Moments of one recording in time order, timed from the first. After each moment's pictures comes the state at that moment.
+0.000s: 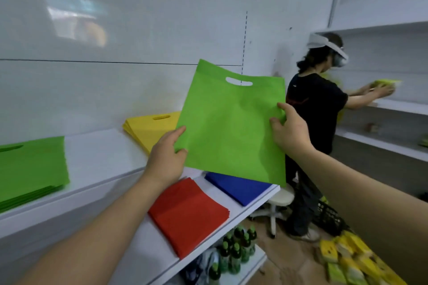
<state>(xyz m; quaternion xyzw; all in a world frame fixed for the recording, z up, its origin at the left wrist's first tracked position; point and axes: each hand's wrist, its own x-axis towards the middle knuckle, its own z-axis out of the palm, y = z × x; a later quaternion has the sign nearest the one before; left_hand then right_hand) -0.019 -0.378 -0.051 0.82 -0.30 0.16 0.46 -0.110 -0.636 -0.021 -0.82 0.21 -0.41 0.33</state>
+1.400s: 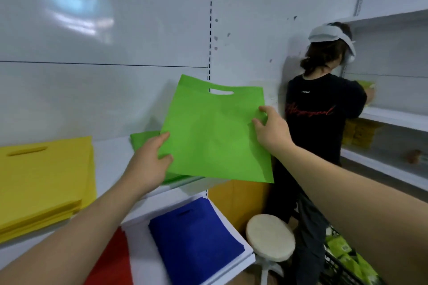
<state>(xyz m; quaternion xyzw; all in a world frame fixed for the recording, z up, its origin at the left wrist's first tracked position) 0.136 -0.746 -0.058 0.88 -0.22 0.15 0.39 0.102 -1.025 -0.028 -0.86 0.16 -0.35 0.33</state>
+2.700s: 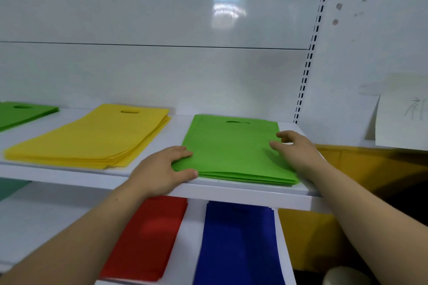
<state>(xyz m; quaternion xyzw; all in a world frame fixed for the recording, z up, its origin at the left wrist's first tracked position) 0.127 -0.750 -0.101 0.97 0.01 0.15 0.21 0.250 -1.043 -0.095 -0.87 -0.08 -0.08 0.48</state>
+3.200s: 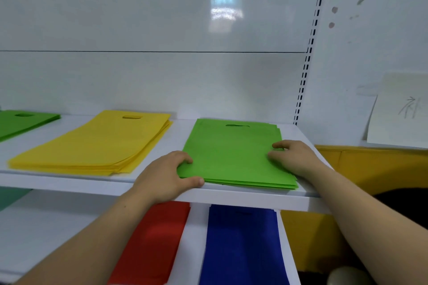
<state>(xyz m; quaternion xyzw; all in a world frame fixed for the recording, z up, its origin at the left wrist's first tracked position) 0.124 -0.753 -0.100 0.97 0.01 0.15 0.18 0.243 -1.039 -0.088 -0.93 -0.08 -0.03 0.37</state>
